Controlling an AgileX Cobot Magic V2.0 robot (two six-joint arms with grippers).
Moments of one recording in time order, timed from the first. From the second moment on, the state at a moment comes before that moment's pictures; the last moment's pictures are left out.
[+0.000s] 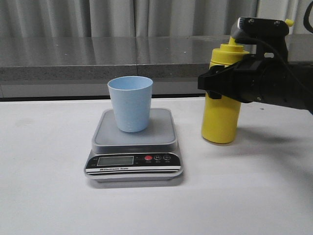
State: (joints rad) left arm -0.27 0.21 -0.55 -0.04 0.62 0.08; right arm 0.33 1.91 -0.74 -0.03 -0.97 0.16
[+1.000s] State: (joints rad) left arm -0.27 0.21 -0.55 -0.04 0.62 0.08; right arm 0.33 1.55 -0.47 -0.10 -0.77 0.16
